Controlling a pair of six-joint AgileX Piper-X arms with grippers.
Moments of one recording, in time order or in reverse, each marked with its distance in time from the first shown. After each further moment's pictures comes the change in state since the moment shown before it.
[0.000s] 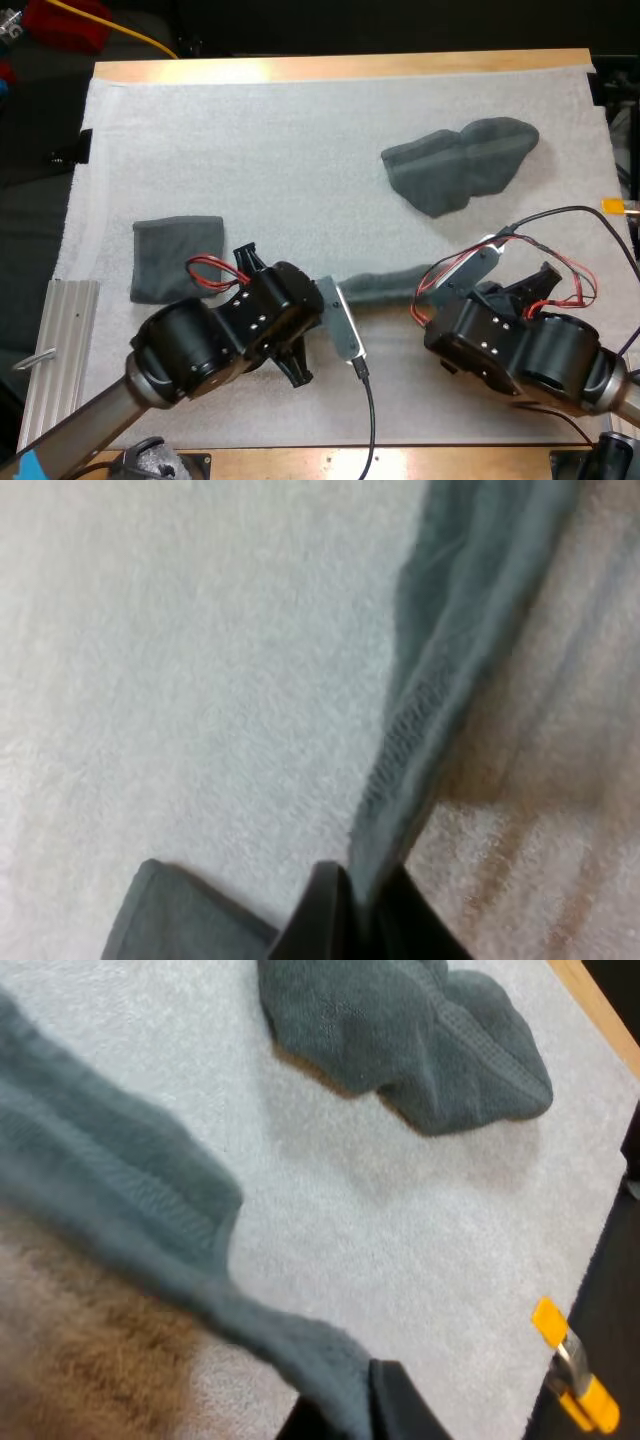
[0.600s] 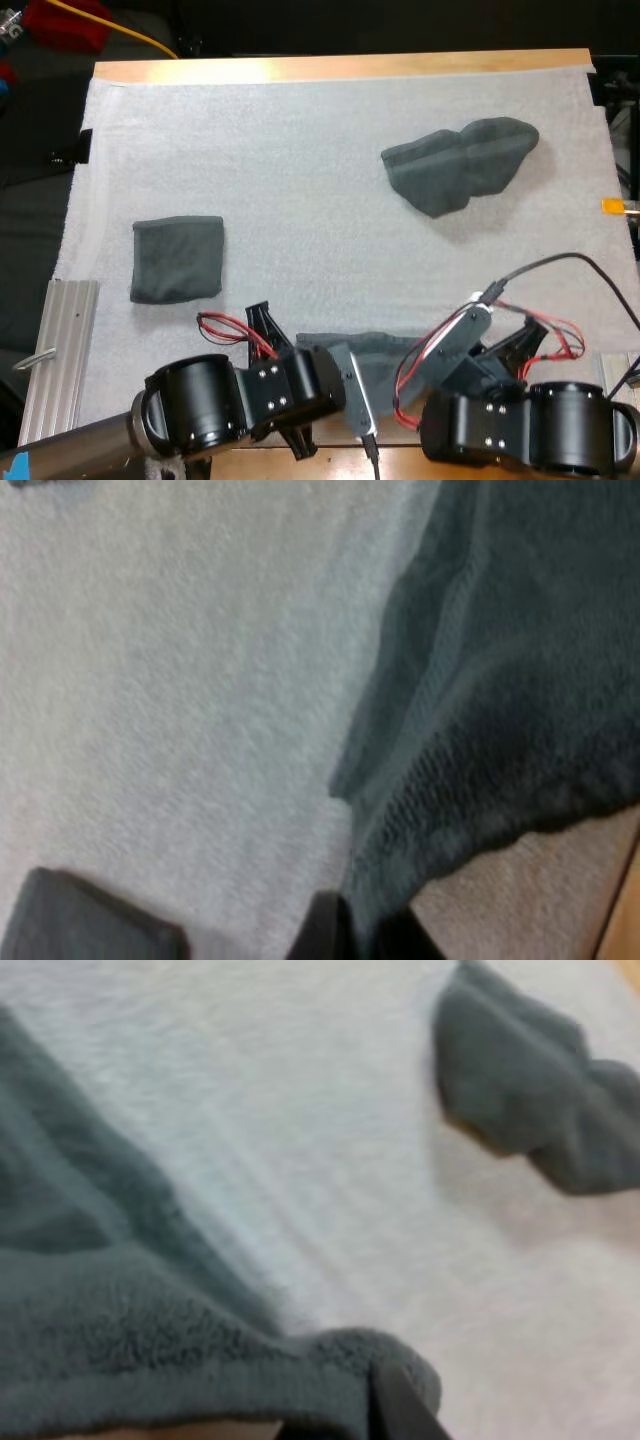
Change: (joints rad) left arm -0.339 -0.003 -0.040 0.216 -0.052 -0.303; right arm 0.367 -0.001 -0.134 0.206 -0.050 0.326
